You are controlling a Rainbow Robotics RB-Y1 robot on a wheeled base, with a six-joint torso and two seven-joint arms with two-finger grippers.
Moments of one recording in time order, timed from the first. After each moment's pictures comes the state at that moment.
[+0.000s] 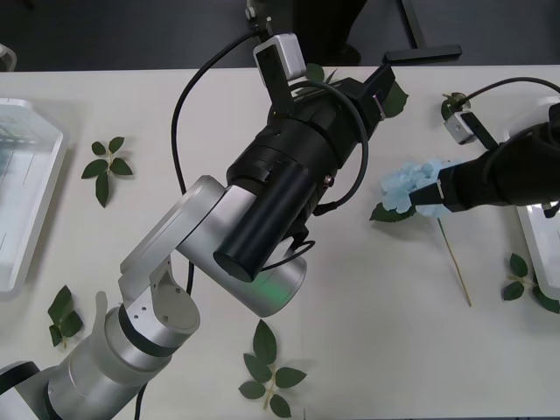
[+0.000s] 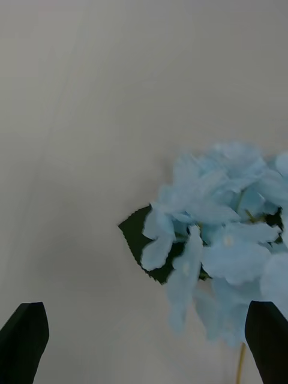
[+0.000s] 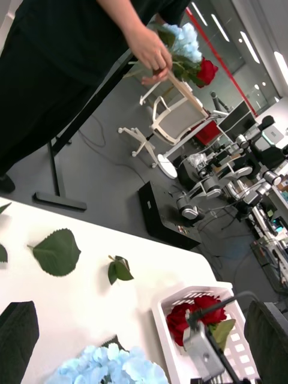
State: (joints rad) right arm -0.37 -0.86 0.15 -1.70 -1.20 1.26 1.69; left arm -0.42 0.17 -0.66 -2.02 -0.34 0.66 -0.30
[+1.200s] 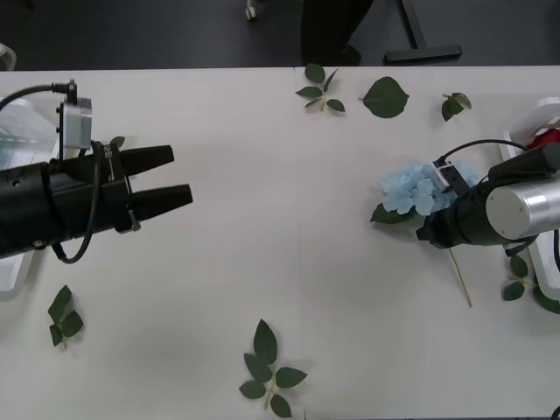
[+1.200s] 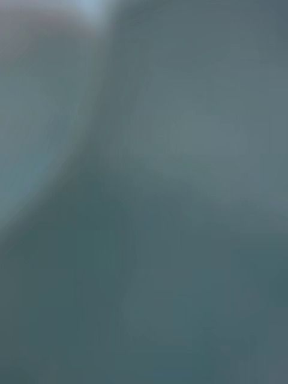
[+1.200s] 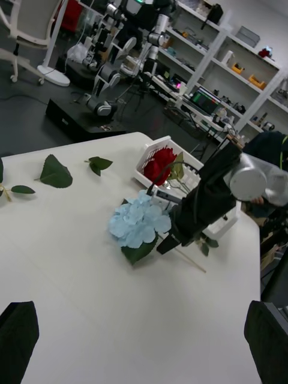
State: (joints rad) right arm -0.34 -0.63 0.20 -1.51 -0.65 1.19 1.64; left arm -0.05 0.59 0.11 -1.94 1.88 1.08 -2.45
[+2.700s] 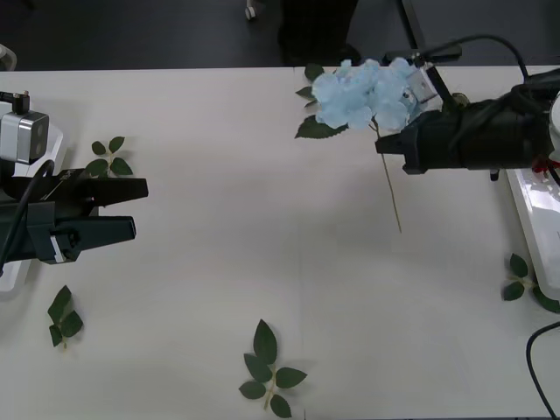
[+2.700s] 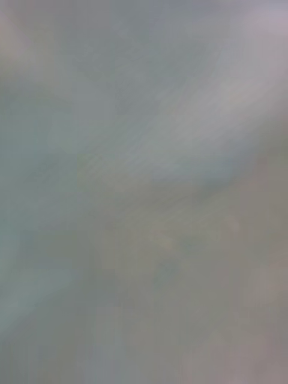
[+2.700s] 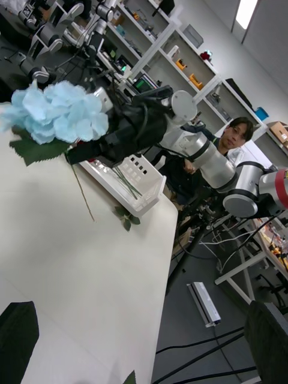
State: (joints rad) right arm -0.52 -0.62 0.06 -1.51 -1.44 1.19 2.19; left arm -0.01 1.16 -0.18 -1.89 2.63 1.00 -2.71
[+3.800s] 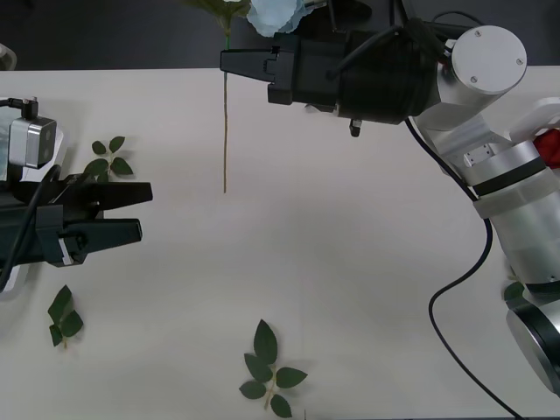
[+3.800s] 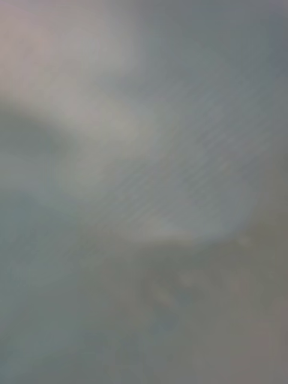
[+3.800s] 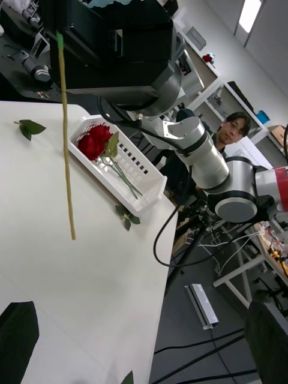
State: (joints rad) right arm -0.74 -0.36 0.23 -1.51 -1.86 0.97 2.12; left arm -0.01 1.15 -0.20 -1.89 2.63 0.97 -2.71
